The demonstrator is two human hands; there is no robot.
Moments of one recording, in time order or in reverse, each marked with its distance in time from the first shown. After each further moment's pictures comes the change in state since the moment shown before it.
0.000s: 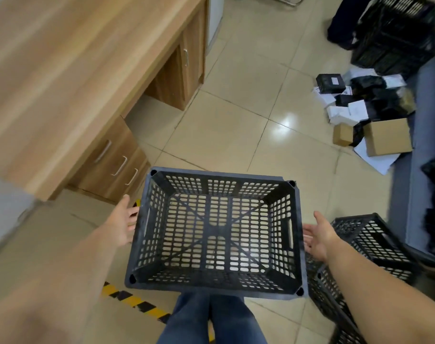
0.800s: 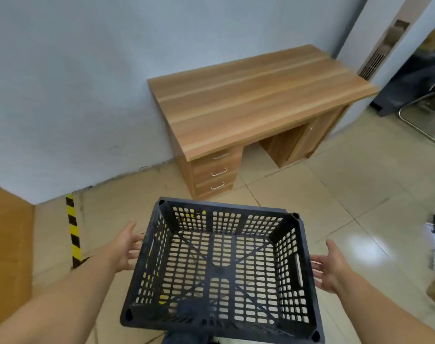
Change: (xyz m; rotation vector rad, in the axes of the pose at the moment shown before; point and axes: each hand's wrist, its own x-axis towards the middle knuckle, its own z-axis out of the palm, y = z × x) left_hand -0.164 -0.231 -0.103 -0.548 0.269 0.060; right_hand -0.107 -0.003 0.067 -0.580 -0.265 -0.197
